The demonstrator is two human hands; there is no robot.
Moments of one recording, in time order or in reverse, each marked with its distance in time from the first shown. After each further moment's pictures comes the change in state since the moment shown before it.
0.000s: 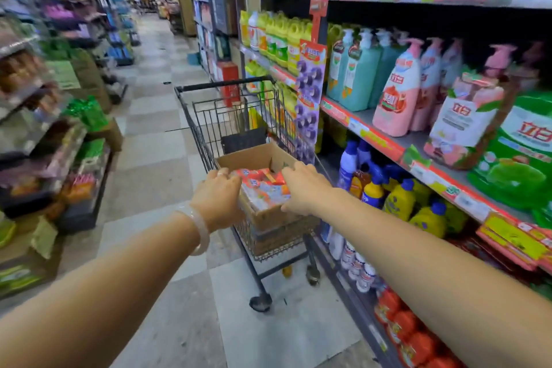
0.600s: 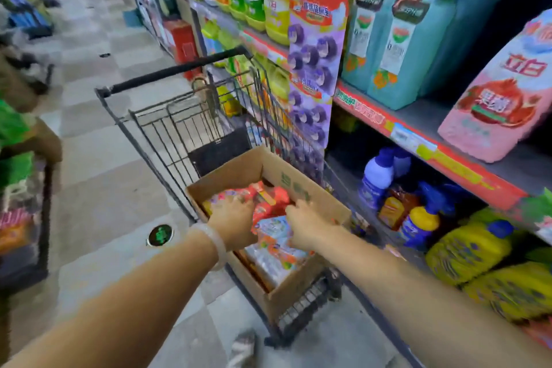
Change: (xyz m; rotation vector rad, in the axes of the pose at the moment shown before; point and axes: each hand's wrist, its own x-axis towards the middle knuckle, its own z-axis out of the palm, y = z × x) left_hand 0.336 -0.060 0.098 0.111 -0.343 0.249; right_hand 0.306 0.070 0.082 0.192 -0.264 0.241
